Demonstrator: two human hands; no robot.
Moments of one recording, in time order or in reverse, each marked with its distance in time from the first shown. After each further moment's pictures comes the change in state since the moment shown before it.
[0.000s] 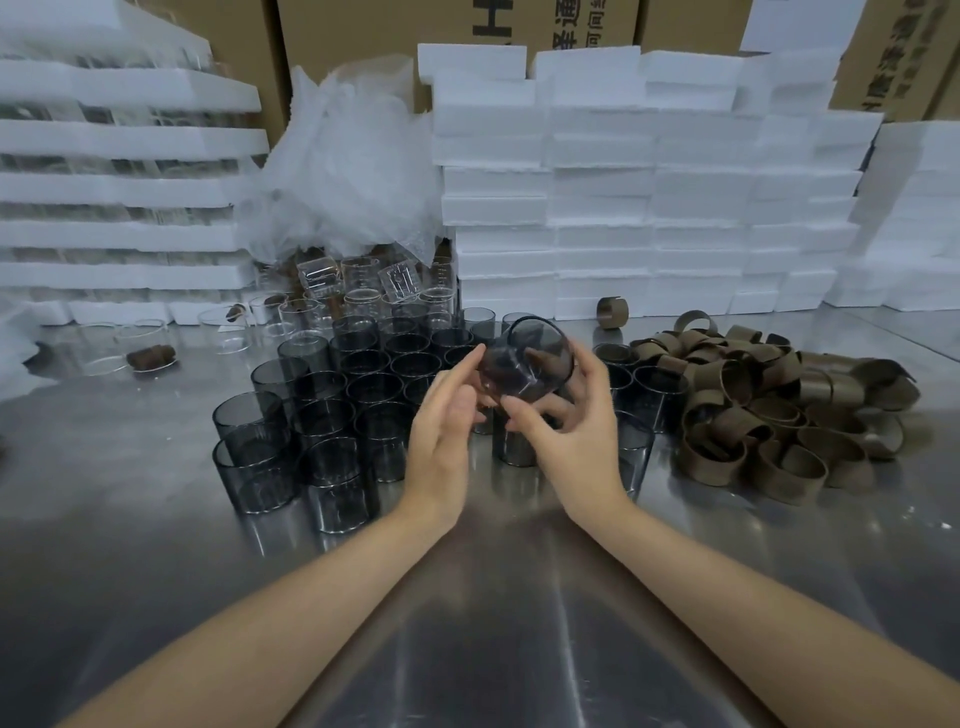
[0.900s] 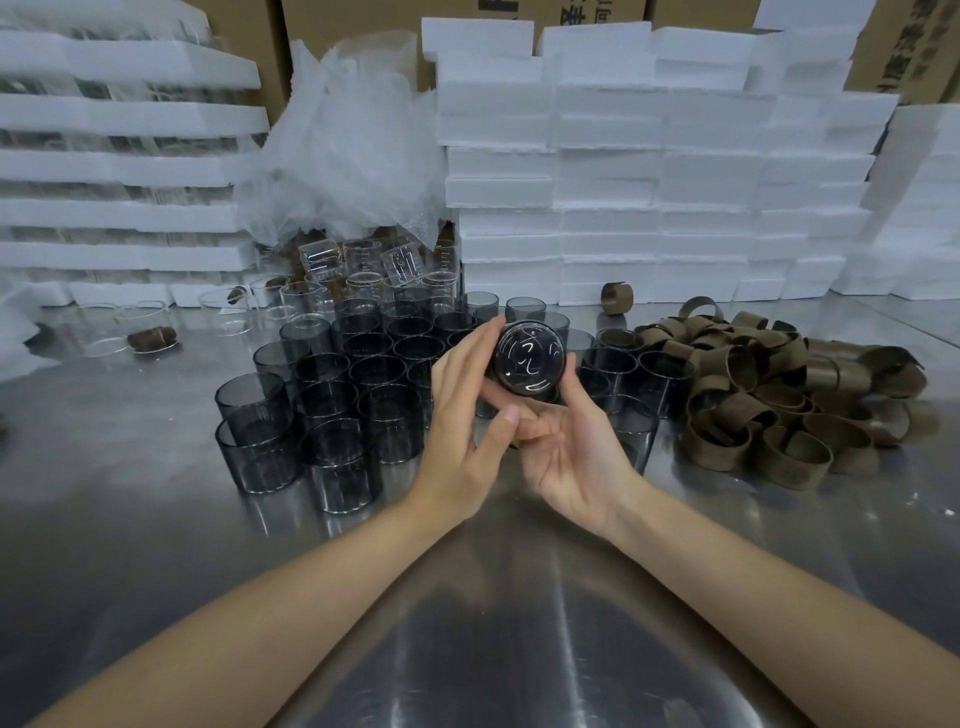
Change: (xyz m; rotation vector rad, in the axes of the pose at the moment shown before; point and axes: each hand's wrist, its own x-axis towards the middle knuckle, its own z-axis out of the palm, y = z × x) left_hand -0.006 0.001 0.002 0.353 -0.116 0.279; right_hand -0.007 -0.032 0.001 1.012 -0.236 0.861
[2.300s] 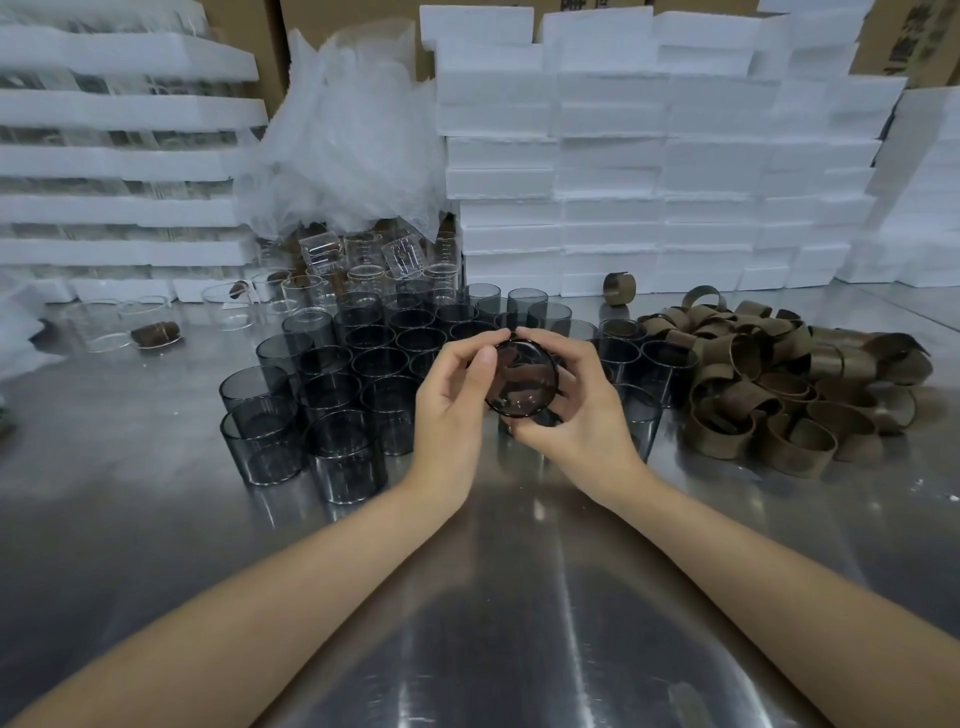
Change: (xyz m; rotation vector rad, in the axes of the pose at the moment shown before) left_hand 0.005 0.002 0.000 -0.596 0.185 -0.385; right_hand 0.007 -0.001 -0.025 -1.235 0.033 -0.779
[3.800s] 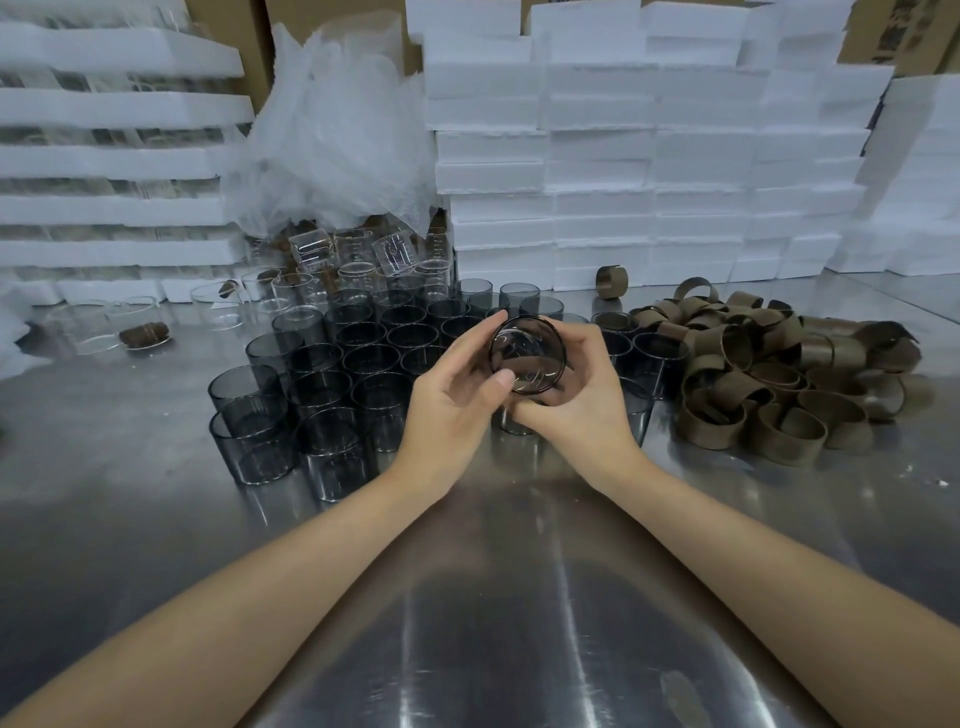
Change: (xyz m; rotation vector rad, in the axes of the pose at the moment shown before) left_hand 0.004 0.000 -0.005 0.152 -0.210 0.040; right_hand 0.006 0.002 0.000 0.185 0.126 0.069
